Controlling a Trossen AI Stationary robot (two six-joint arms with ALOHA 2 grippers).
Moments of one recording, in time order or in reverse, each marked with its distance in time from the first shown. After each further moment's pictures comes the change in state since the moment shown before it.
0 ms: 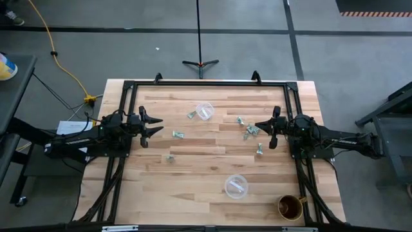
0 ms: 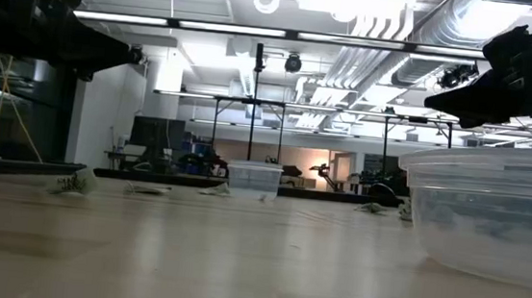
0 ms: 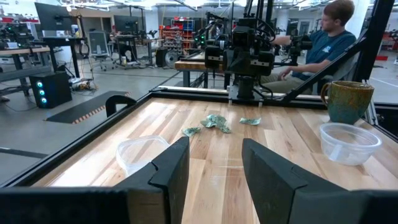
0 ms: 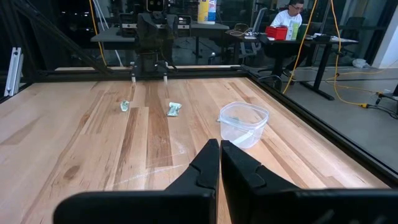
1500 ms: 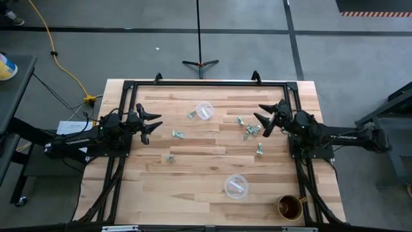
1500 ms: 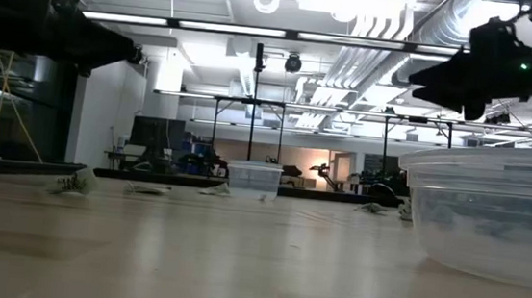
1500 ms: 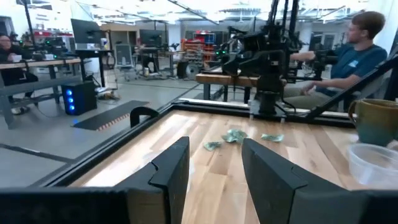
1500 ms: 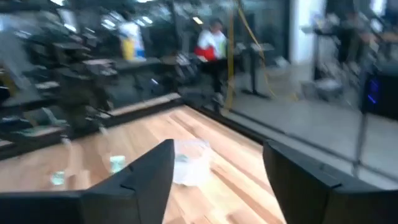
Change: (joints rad) left arm 0.000 0.000 0.000 0.055 -0.098 0.000; right arm 0.031 0.228 0.088 0.205 0.360 0.190
